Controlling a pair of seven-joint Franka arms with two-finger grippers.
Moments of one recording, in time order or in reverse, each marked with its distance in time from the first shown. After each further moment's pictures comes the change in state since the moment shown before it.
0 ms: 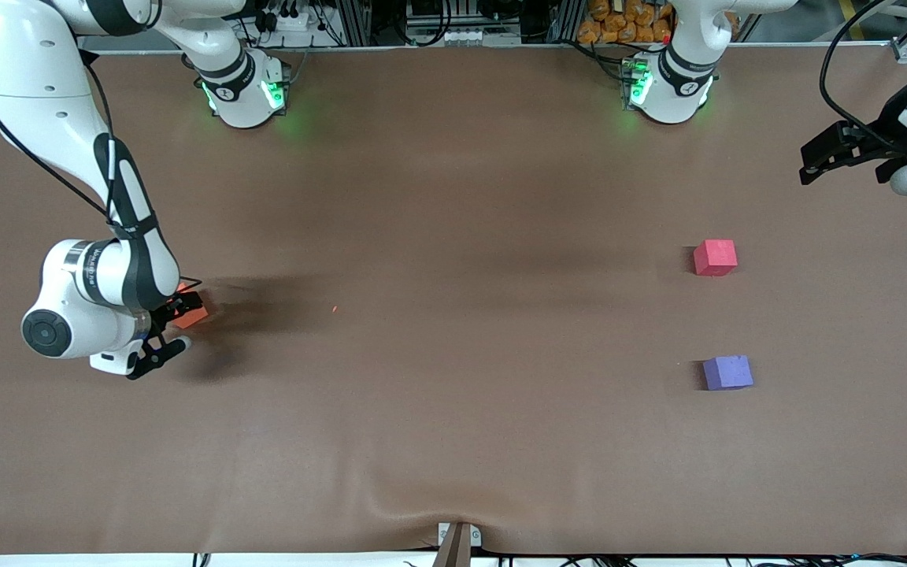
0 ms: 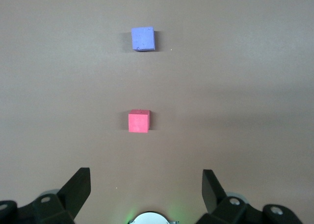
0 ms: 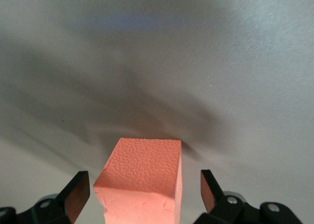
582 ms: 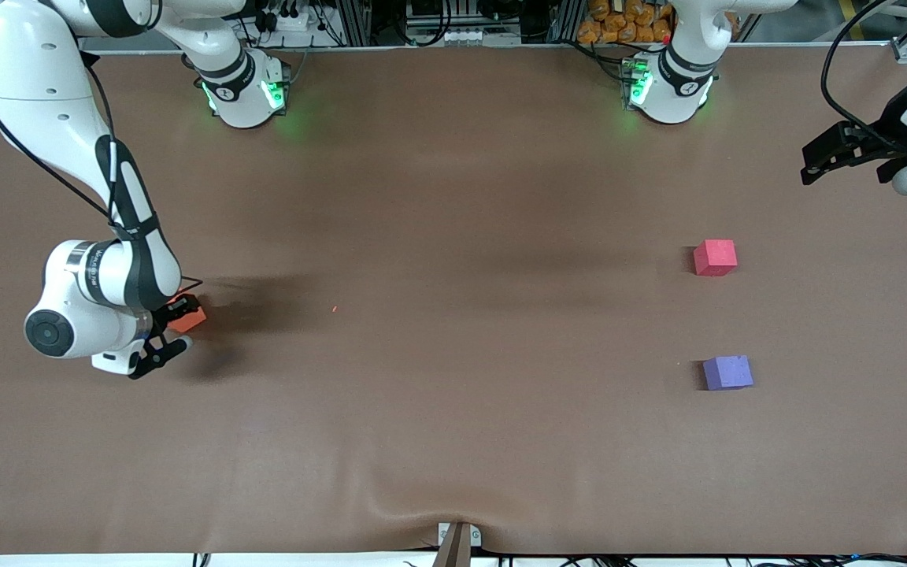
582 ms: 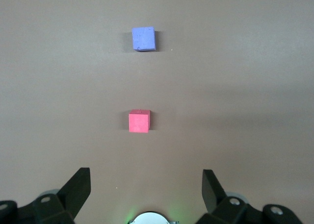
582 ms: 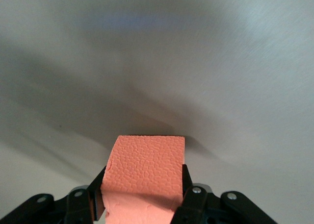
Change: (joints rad) left arm 0.001 0.000 0.000 0.000 0.000 0.000 0.000; right arm 0.001 0.002 0.000 0.032 0.001 0.017 -0.001
